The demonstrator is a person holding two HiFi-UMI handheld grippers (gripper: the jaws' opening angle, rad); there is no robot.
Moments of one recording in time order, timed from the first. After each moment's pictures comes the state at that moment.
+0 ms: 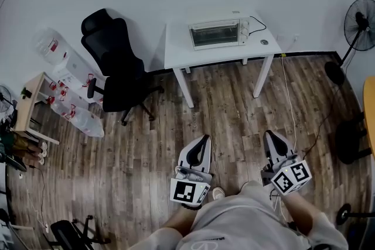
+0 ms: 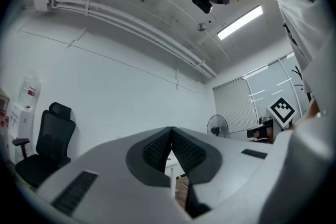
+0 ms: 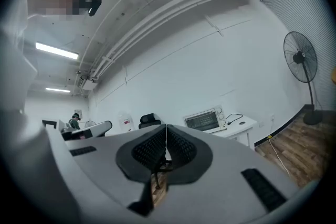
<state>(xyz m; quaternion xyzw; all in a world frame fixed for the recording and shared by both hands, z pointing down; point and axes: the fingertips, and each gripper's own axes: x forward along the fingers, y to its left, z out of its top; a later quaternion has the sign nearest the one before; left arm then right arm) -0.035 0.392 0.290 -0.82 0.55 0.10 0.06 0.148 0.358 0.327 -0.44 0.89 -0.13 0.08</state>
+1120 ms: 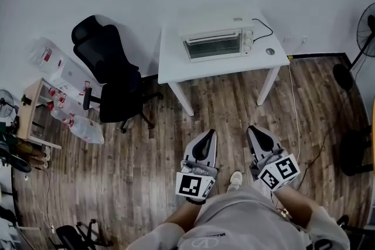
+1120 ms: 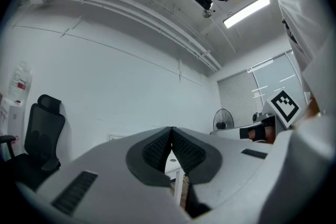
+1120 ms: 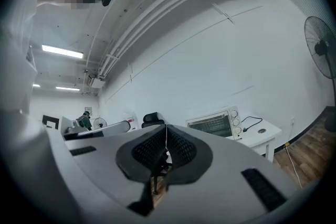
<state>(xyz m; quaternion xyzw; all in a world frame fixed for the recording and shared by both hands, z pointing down) -0.002 0.183 0.305 -0.83 0.56 0.08 0.05 0.105 0.158 0.328 -0.37 0.92 -0.12 0.07</state>
